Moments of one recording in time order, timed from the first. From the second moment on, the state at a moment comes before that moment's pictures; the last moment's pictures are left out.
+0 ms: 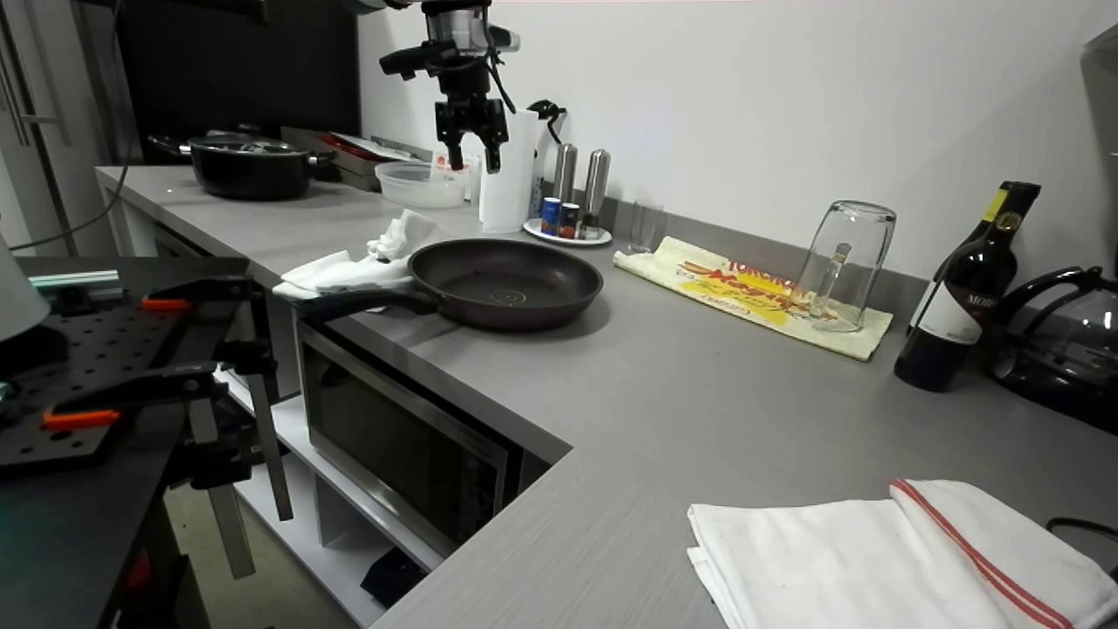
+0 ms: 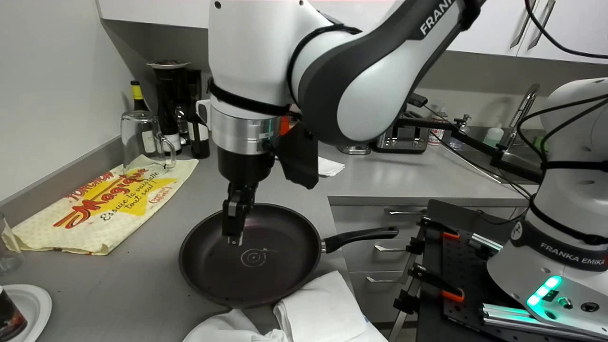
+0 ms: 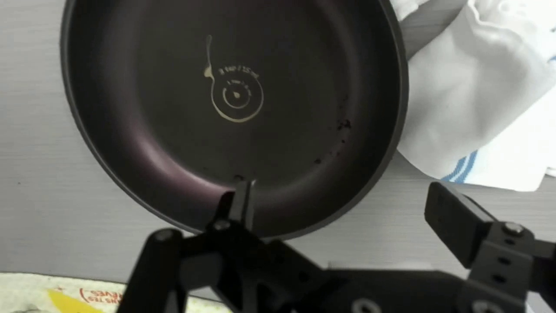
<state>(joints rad) 0.40 0.23 0.09 -2.23 -0.34 2.57 0.31</state>
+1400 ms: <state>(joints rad) 0.22 -0.11 0.15 -2.38 -0.05 2.38 -0.06</state>
